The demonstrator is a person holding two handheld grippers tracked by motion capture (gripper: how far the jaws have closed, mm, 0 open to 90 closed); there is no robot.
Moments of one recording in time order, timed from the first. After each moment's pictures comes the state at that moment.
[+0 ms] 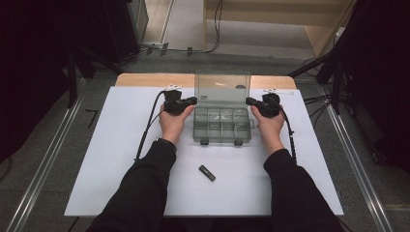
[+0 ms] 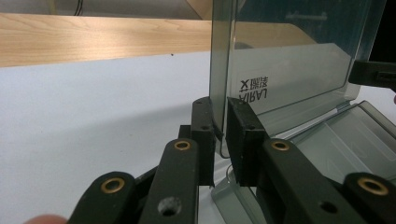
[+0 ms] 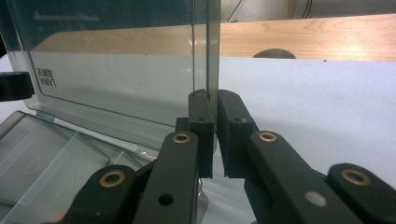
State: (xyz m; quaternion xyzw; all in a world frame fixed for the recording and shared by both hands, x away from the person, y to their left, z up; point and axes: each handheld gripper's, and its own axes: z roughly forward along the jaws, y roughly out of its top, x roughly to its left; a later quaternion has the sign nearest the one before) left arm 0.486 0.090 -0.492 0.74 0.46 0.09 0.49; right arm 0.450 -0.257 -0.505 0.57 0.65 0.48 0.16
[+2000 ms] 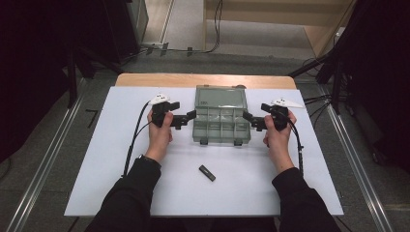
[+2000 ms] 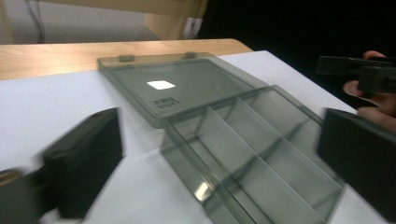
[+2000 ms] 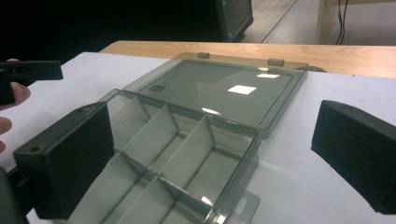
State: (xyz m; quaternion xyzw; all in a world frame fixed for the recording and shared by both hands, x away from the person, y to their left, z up) left arm 0.423 0.126 -0.474 0.73 0.37 0.08 0.56; right arm 0.383 -0.259 -0.484 0.49 0.67 0.53 0.17
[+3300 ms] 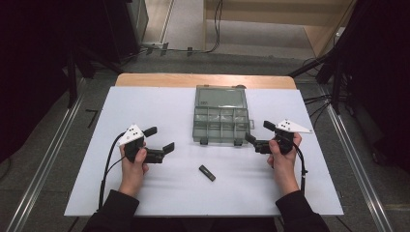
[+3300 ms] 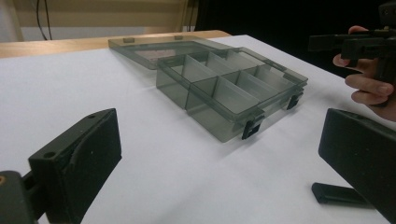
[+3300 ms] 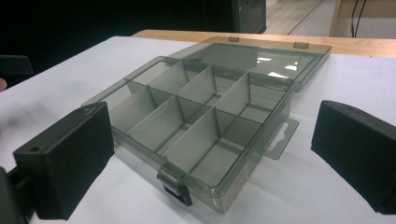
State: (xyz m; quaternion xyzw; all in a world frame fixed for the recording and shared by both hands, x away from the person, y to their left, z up) left arm 0.321 0.197 -0.484 0.74 0.33 0.13 0.57; right arm 0.312 -0.257 -0.494 0.45 0.68 0.54 0.18
